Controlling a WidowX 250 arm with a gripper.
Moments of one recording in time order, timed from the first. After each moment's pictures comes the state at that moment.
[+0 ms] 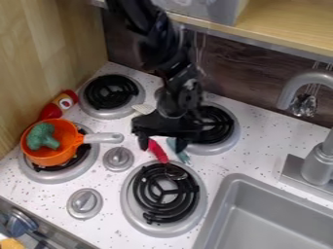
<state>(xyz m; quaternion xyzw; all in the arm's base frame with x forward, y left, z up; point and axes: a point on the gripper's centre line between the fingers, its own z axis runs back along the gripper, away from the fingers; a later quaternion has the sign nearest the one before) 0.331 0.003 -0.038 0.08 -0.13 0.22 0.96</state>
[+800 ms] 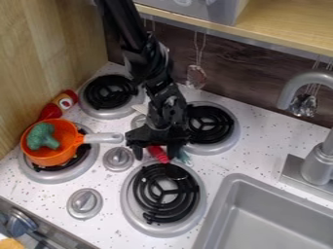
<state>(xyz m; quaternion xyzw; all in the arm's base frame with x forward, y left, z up) 0.342 0.020 -0.076 0.05 -0.13 0.26 0.95</state>
